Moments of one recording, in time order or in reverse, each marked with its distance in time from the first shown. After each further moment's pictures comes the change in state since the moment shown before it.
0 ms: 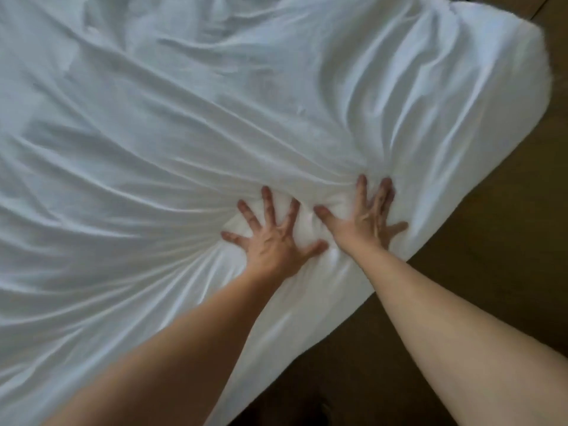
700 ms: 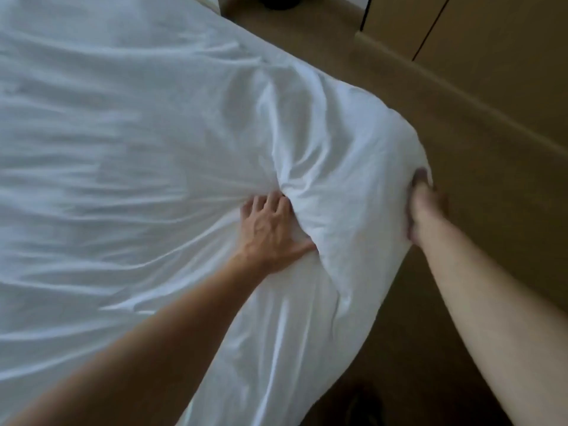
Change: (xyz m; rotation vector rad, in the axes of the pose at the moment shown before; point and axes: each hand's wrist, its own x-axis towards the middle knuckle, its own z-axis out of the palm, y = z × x) left_hand 0.254 0.273 -0.099 0.061 0.246 0.496; right_hand 0.317 0.153 -0.251 0.997 0.400 0.636
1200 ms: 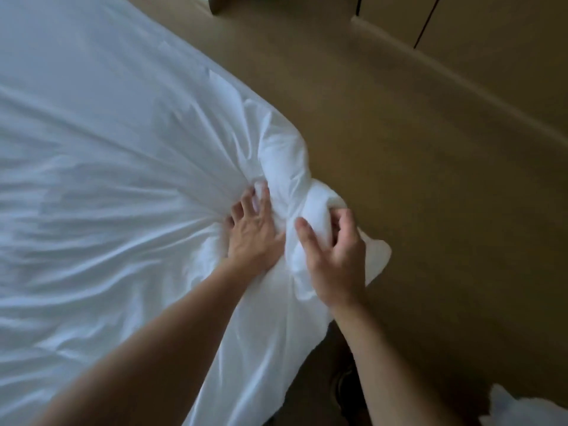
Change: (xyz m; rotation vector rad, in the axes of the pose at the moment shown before) left_hand 0.106 0.130 0.017 -0.016 -0.207 -0.371; right_hand -0.023 -0.041 -0.050 0.008 -0.398 -0.620
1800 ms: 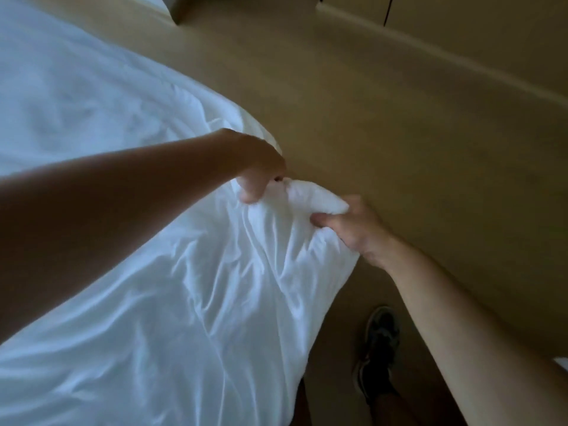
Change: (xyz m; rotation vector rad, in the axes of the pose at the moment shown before) left_hand 0.105 0.097 -0.133 1.035 -0.598 0.633; right_hand 0.081 0.021 -0.047 -0.131 -0.402 0.492
